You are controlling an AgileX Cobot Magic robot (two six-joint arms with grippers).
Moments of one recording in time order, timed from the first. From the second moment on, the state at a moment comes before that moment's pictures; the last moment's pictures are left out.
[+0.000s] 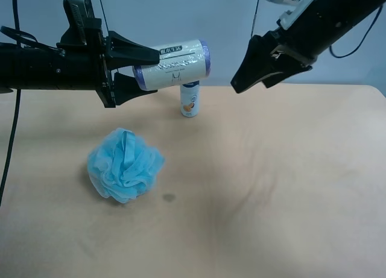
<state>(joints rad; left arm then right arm) -0.11 1.79 -0.92 -1.71 1.19 1.13 0.24 1.54 -1.29 0.53 1.08 -0.54</state>
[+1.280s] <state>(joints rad) -0.11 1.79 -0.92 -1.70 1.19 1.13 0.24 0.71 -0.82 -0.08 1.05 -0.09</state>
